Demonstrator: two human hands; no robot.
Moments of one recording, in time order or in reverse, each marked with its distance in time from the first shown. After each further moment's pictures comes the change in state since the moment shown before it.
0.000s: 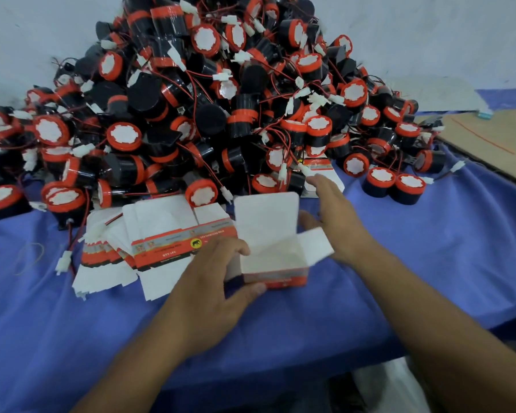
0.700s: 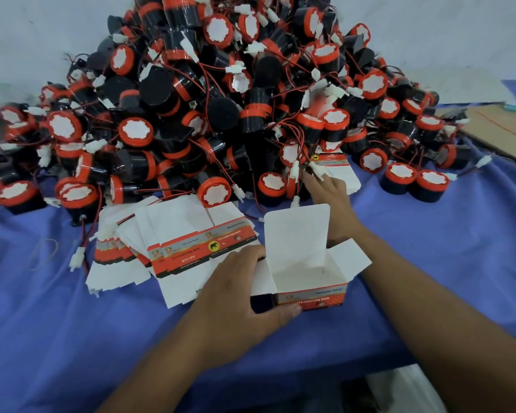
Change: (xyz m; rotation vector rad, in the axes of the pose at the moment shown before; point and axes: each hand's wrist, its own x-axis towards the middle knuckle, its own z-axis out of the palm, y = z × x) left_hand -0.004 0.001 0.015 -0.083 -0.144 -0.060; right_hand 0.046 0.026 0.029 -0.481 -0.056 -0.144
